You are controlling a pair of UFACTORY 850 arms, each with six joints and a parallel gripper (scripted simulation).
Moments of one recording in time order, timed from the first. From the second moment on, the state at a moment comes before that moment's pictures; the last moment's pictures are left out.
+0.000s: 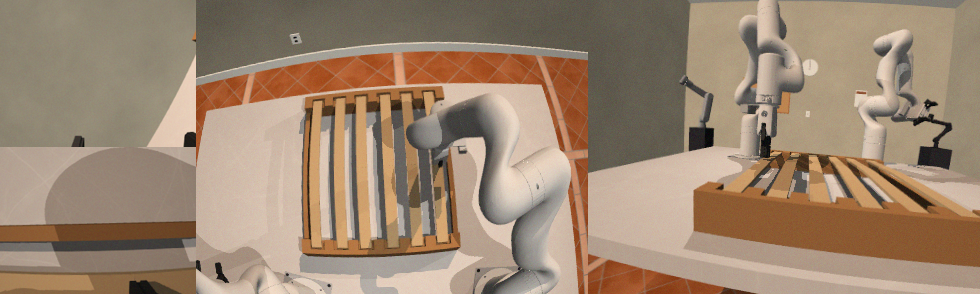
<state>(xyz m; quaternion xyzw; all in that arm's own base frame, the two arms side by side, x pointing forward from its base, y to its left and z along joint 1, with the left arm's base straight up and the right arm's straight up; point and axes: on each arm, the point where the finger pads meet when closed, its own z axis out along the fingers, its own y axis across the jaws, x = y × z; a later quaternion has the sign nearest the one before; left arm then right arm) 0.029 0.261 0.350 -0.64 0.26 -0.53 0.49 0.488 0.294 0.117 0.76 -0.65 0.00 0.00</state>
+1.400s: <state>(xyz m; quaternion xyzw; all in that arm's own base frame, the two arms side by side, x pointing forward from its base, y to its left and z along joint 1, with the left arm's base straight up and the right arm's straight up) 0.029 0.261 0.350 -0.64 0.26 -0.53 0.49 0.488 0.295 0.111 0.76 -0.65 0.00 0.00</state>
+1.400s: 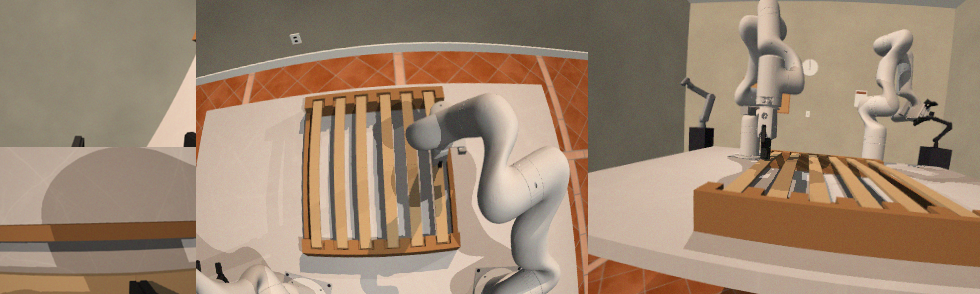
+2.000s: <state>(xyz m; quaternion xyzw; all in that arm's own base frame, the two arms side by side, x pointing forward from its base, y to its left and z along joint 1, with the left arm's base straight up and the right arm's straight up) 0.029 0.261 0.350 -0.64 0.26 -0.53 0.49 0.488 0.295 0.109 0.76 -0.65 0.00 0.00</state>
